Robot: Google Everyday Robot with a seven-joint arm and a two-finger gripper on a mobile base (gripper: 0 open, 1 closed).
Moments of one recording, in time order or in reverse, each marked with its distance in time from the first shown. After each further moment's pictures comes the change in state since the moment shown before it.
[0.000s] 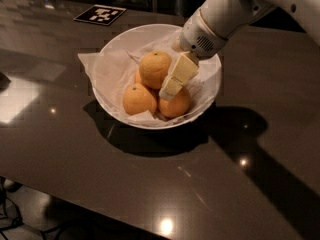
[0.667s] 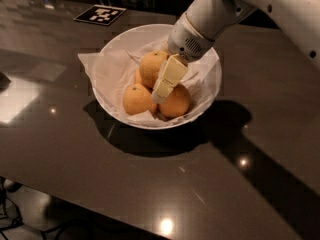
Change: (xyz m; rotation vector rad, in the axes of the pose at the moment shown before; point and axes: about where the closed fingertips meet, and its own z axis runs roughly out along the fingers) arm -0.012 0.006 0.022 -0.084 0.011 -0.036
